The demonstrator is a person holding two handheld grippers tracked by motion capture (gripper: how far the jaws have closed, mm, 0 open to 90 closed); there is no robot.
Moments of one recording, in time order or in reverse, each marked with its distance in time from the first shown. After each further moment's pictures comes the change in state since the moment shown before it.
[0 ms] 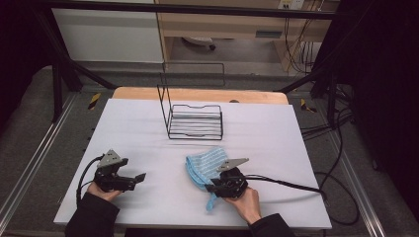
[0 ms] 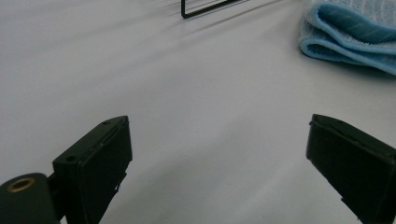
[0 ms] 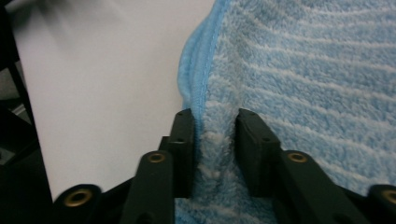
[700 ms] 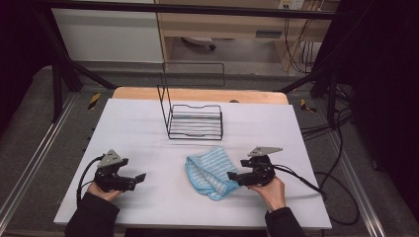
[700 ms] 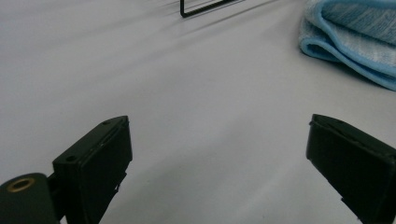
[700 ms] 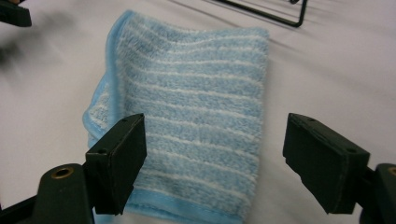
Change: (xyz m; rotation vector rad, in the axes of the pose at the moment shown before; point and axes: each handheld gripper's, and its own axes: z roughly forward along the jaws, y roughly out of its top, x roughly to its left) left arm 0.000 0.000 0.001 0.004 -0.002 0.003; right arm -0.060 -0.010 -0.056 -0.116 -0.106 0.114
